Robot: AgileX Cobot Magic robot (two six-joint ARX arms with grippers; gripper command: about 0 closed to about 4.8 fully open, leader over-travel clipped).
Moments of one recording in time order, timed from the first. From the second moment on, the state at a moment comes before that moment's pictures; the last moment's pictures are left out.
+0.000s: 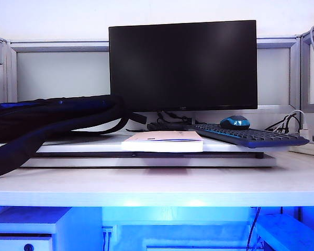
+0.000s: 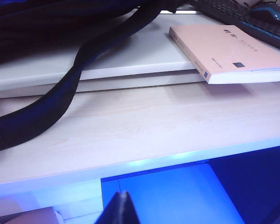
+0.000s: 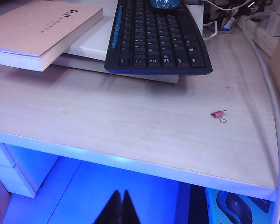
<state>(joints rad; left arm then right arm) -0.03 0.01 0.04 -0.23 0.27 -0.02 0.13 0.01 0.04 -0.26 -0.07 -0.05</state>
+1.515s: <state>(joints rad) -0.03 0.01 0.03 0.08 0.36 -0.42 0.13 0.01 0.04 -0.06 -0.16 0.33</state>
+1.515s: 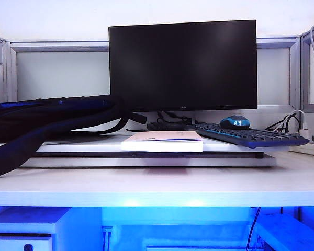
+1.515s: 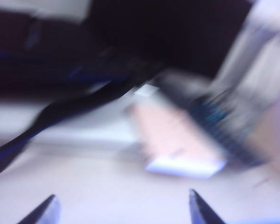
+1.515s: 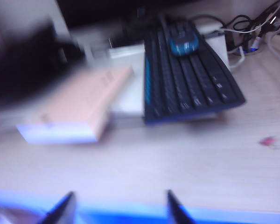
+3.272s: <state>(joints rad) -0.02 0.97 0.49 0.73 0.44 -1.11 0.13 0.98 0.33 0.73 -0.53 1.10</state>
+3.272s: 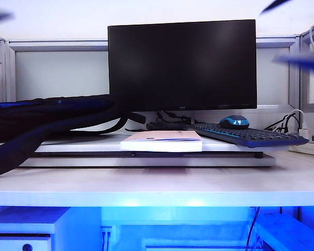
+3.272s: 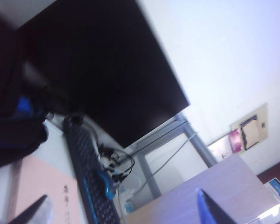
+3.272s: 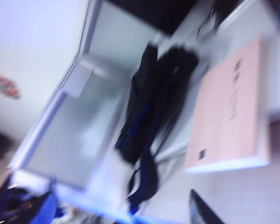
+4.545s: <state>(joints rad) 0.16 1.17 0.50 0.85 0.60 -1.14 0.27 1.78 0.64 0.82 -0.51 1.11</state>
